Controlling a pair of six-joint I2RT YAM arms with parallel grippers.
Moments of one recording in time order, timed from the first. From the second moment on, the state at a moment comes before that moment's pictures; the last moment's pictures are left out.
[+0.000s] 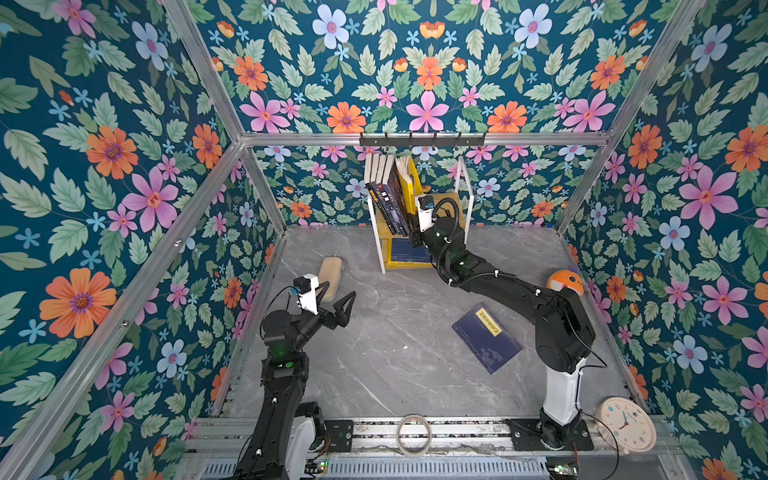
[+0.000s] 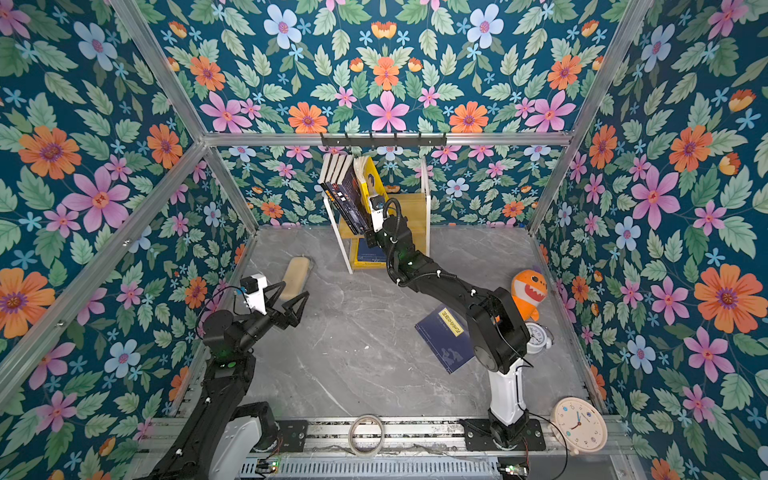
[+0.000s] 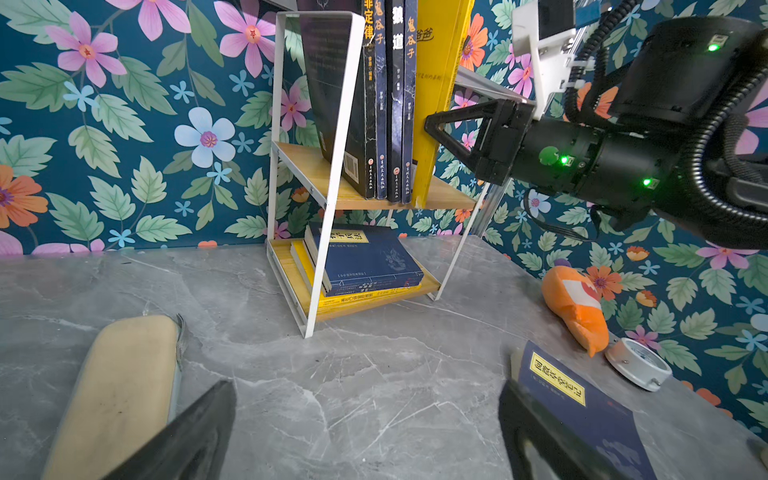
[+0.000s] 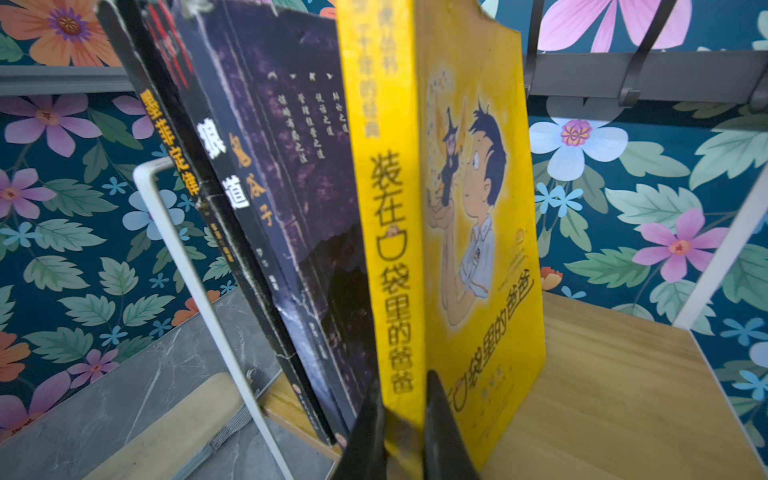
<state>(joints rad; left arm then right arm) 0.12 0.78 0.31 0.48 0.70 -0.25 0.65 1.95 1.57 0.37 0.15 0.00</state>
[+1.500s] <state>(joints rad) 0.20 0.77 0.31 0.48 0.67 -0.27 0.43 2.06 1.66 0.18 -0.54 0.01</state>
